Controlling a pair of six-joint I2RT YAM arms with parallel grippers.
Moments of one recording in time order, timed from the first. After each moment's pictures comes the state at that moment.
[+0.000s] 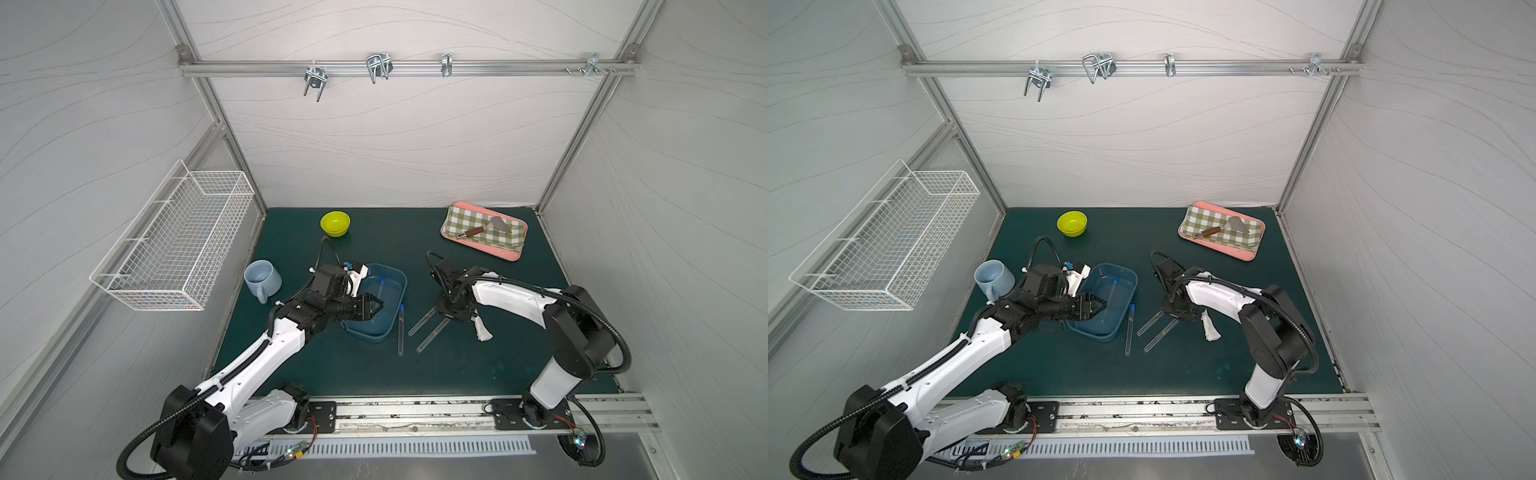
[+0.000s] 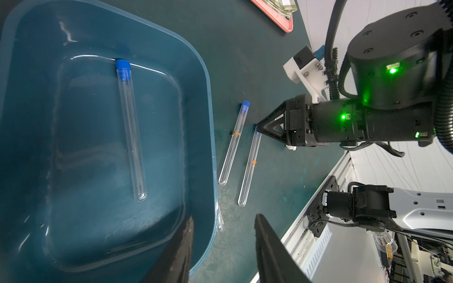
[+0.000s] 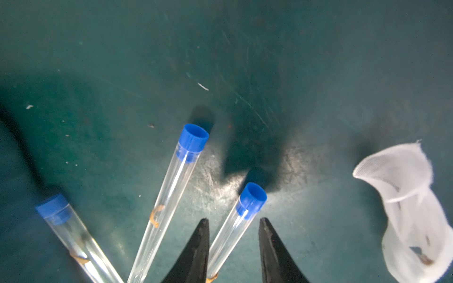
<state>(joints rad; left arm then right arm) -0.44 1.07 0.70 -0.40 0.47 -0.44 0.72 1.68 1.06 -0.76 0.04 1.00</state>
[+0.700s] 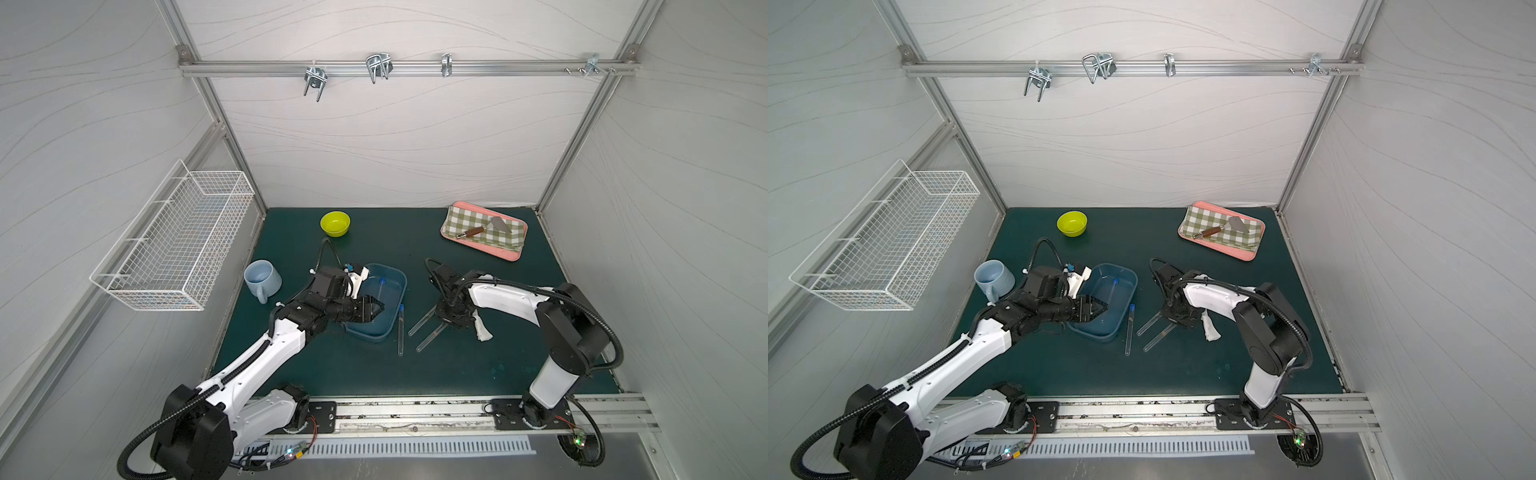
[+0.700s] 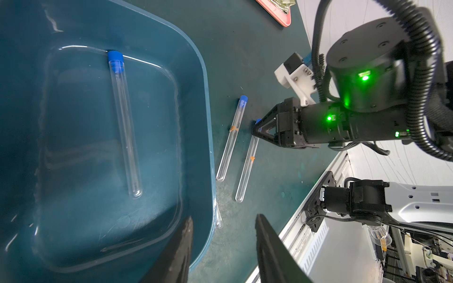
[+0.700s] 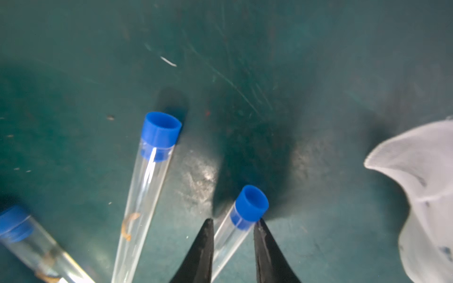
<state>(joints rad) -0.44 1.07 0.68 -0.39 0.49 -0.44 0.73 1.72 1.03 -0.74 0.02 1.05</state>
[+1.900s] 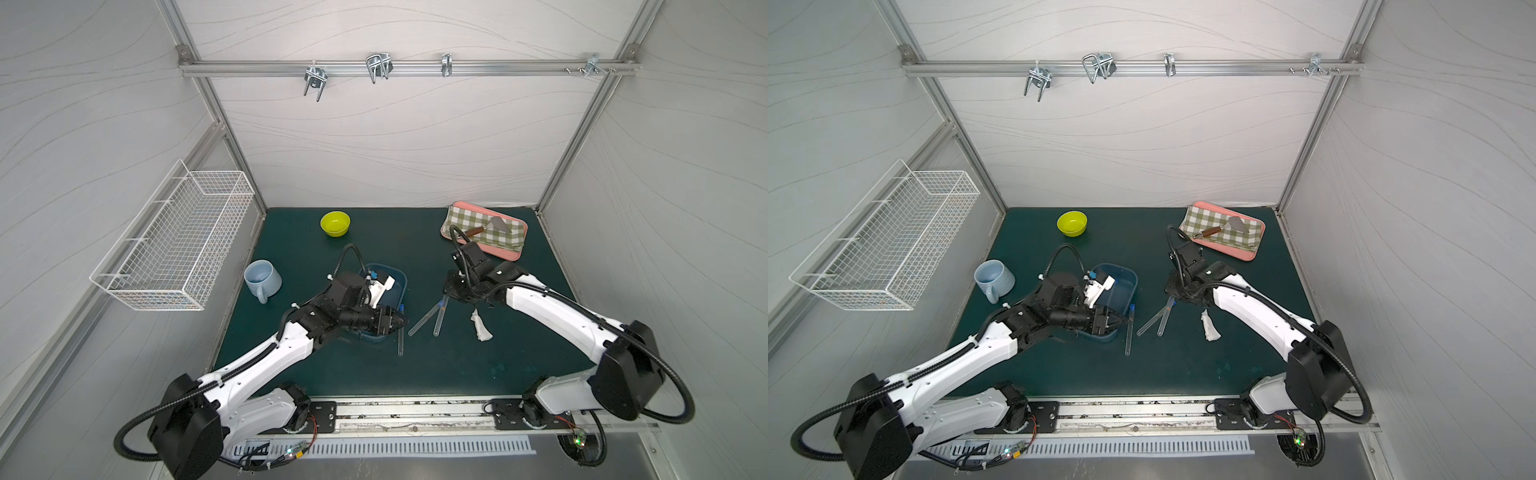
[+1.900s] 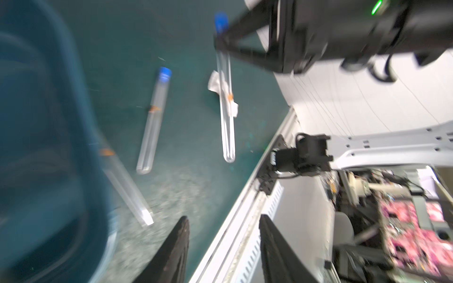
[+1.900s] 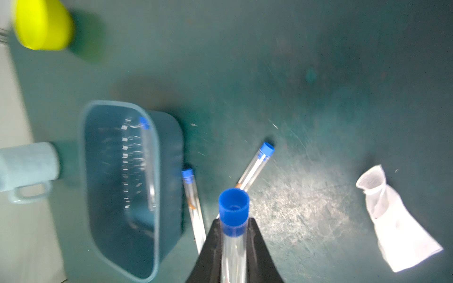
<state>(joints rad) -0.68 1.13 0.70 -0.25 0.62 -0.56 0.66 1.38 1.11 -0.71 0.00 0.89</state>
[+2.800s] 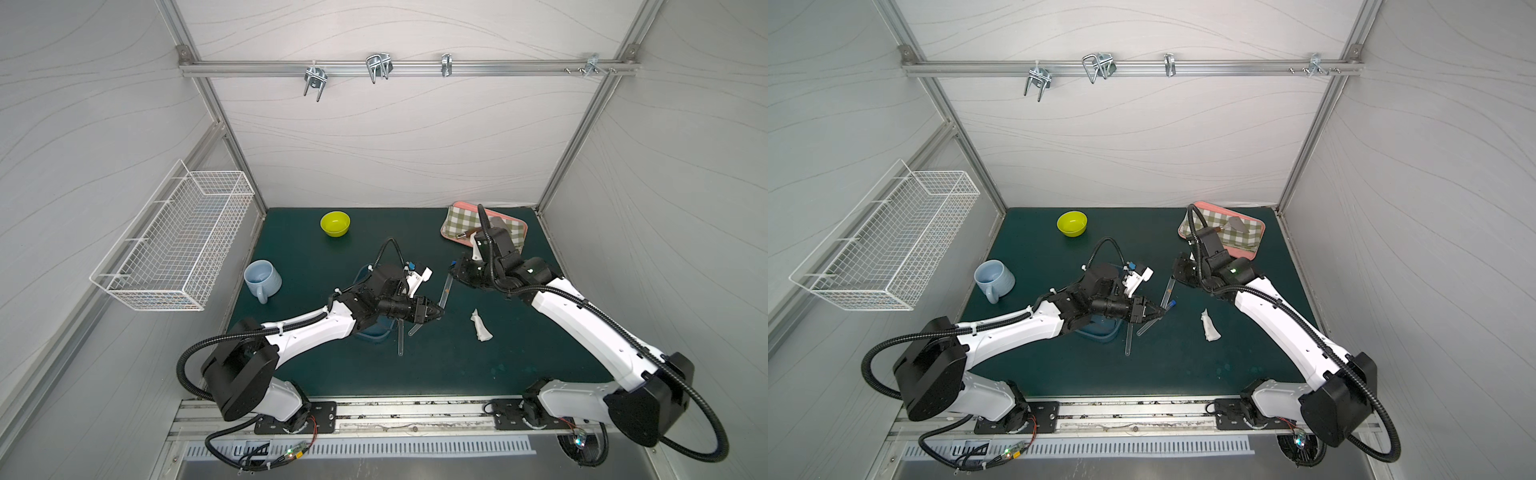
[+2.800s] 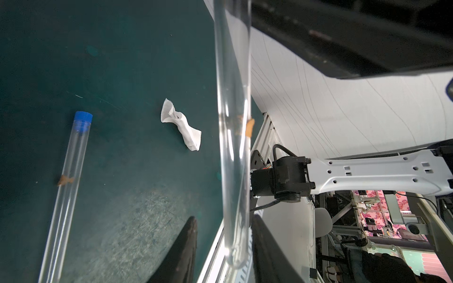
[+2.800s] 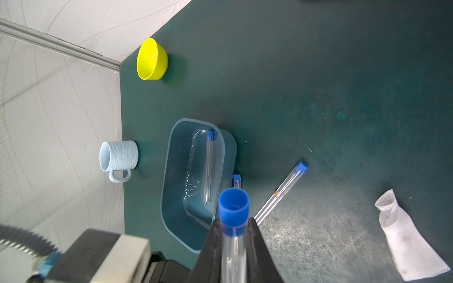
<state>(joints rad) -0.80 1.47 0.86 0.06 0.62 -0.67 0.62 1.26 1.18 -0.71 -0.10 0.84</state>
